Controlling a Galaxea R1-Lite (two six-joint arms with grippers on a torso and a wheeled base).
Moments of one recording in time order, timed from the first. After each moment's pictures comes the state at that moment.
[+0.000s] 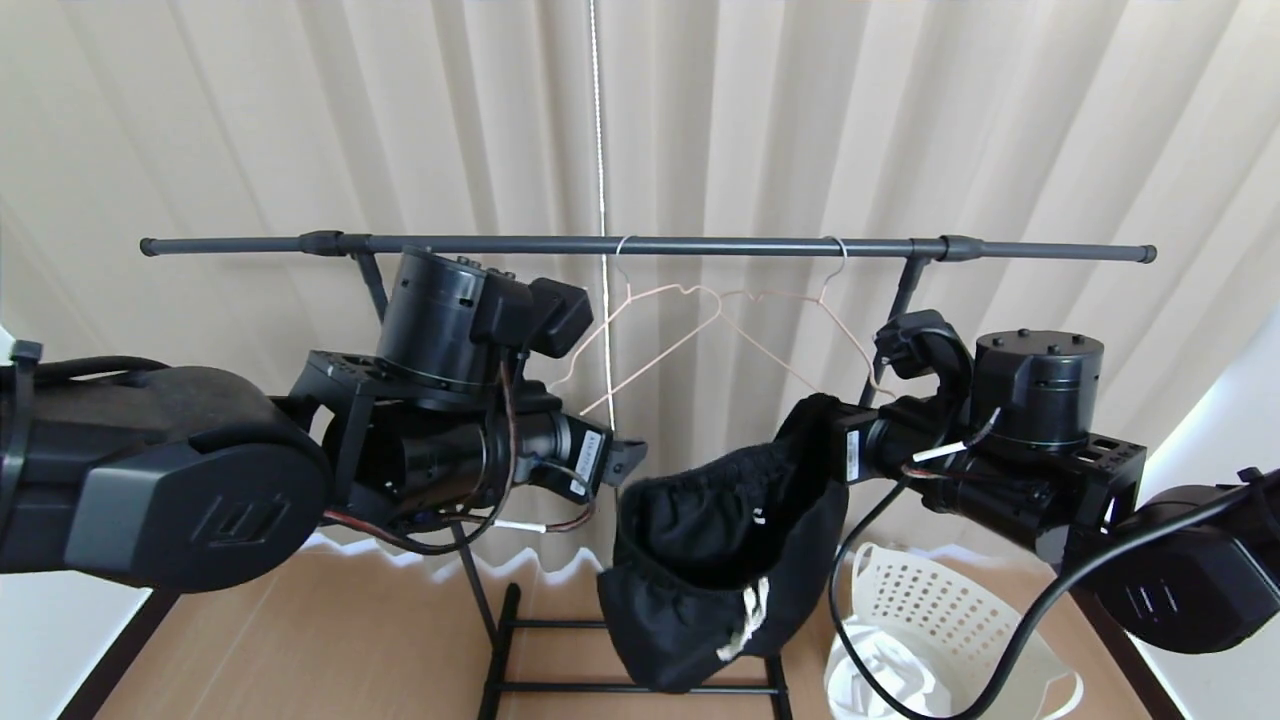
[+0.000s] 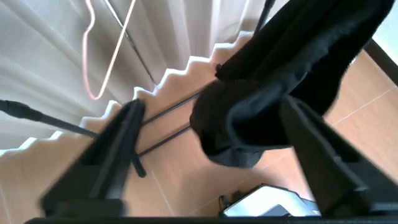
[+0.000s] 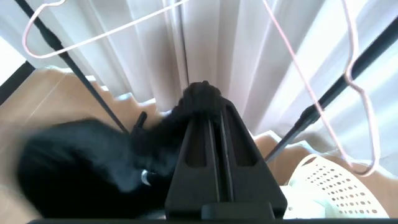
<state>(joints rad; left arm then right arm) -0.66 1.74 -1.09 -0.12 0.14 0.00 0.46 1.81 -0.74 -0.77 -0.14 0.09</state>
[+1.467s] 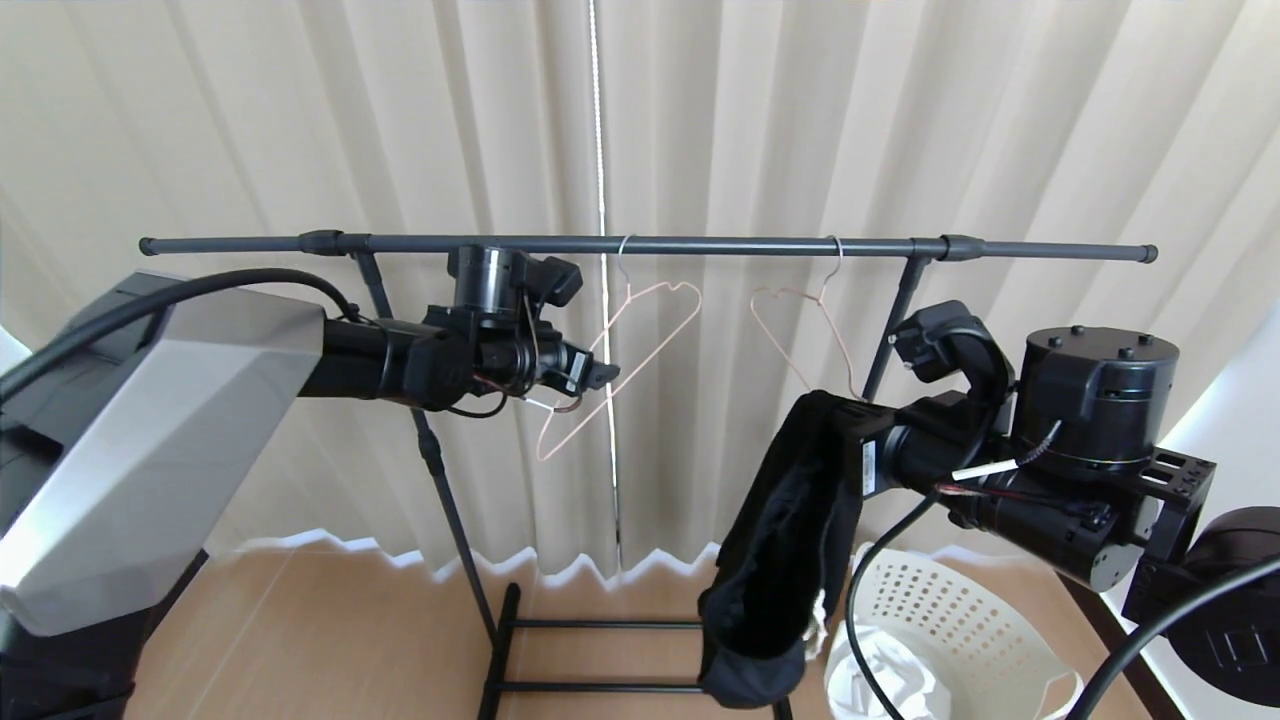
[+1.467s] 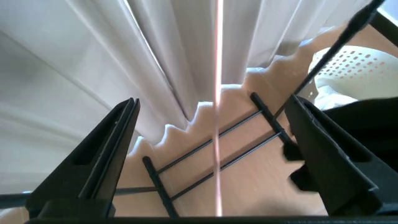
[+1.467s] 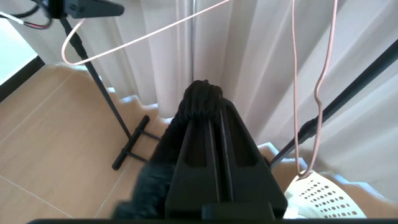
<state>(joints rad) -0.36 2.30 -1.73 -0.13 -0.10 0.21 0.53 1.71 -0.68 -0.78 -0.15 0.03</state>
